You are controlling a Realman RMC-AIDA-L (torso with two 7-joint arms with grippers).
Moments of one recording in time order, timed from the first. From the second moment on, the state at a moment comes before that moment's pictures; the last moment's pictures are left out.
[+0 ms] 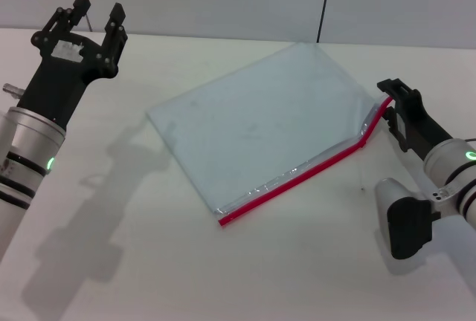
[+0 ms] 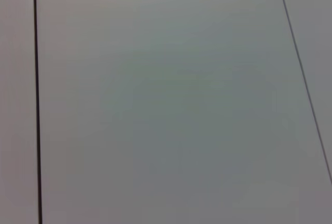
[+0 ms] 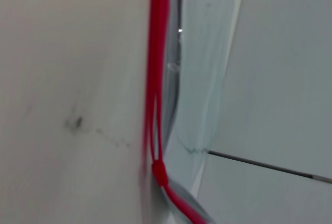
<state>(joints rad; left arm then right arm) -0.54 -2.03 -0.18 -0.17 1.67 1.43 -0.09 0.70 2.05 0.20 0.33 -1.49 -0.70 -1.84</state>
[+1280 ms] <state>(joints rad) -0.55 -2.03 -0.18 -0.17 1.67 1.43 -0.09 0.73 2.05 0.32 0.45 -1.27 -0.60 -2.40</state>
